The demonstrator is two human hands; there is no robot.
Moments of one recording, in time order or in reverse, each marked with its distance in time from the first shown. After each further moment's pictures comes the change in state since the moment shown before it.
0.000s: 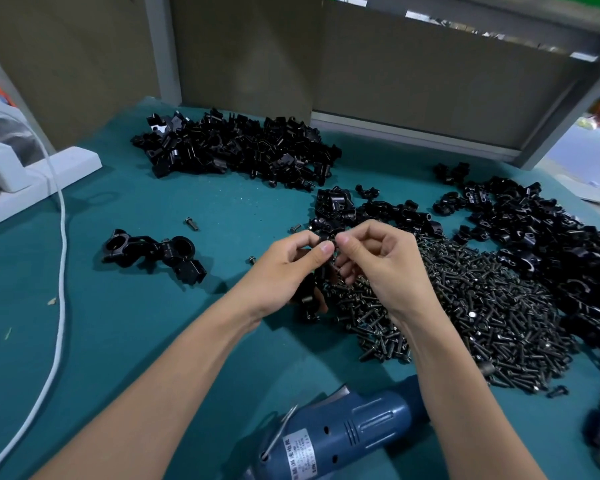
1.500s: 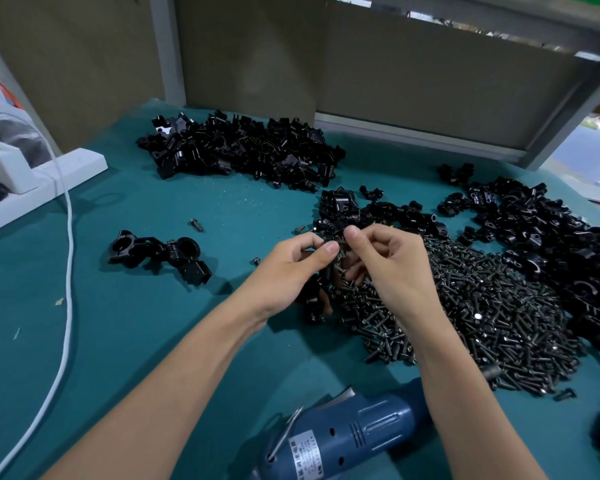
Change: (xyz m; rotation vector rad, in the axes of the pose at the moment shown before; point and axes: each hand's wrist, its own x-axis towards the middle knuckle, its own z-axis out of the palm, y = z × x) left_hand -0.002 0.002 0.000 -0.024 -0.007 -0.008; right_hand -0.001 0.002 0.001 -0.085 0.071 -0.064
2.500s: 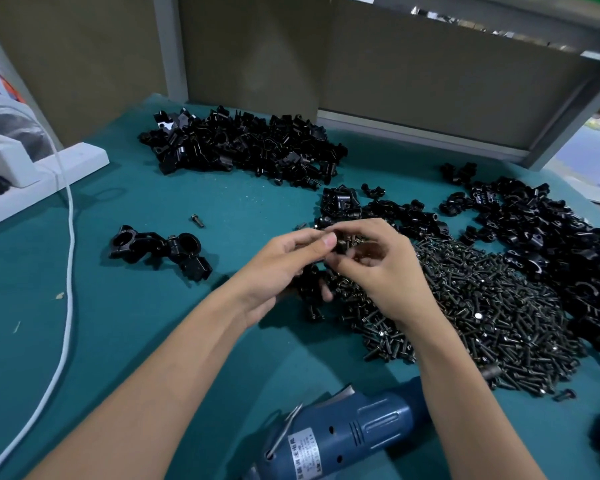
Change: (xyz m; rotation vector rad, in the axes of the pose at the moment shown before) left_hand -0.003 0.007 -0.006 -0.219 -0.038 -0.079; right_hand 0.000 0.001 0.001 -0.193 -0.120 -0.064
